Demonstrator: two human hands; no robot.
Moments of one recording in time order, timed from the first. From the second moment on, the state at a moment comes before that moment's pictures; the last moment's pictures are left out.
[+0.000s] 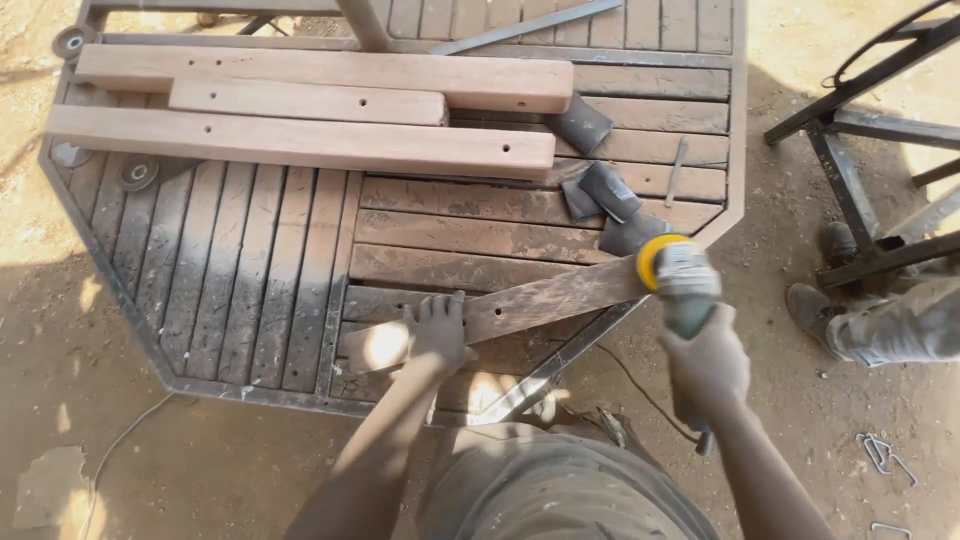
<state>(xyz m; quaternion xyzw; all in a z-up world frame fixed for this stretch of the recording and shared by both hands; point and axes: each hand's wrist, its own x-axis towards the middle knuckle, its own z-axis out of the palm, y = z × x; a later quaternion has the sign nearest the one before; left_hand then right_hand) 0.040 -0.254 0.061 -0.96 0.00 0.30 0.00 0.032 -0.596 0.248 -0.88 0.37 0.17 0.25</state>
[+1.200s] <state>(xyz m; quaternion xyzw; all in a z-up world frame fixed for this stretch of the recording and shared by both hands) 0.058 -0.312 0.093 -0.97 -0.01 0.22 0.05 0.004 -0.611 0.200 -0.90 0.23 0.30 0.23</state>
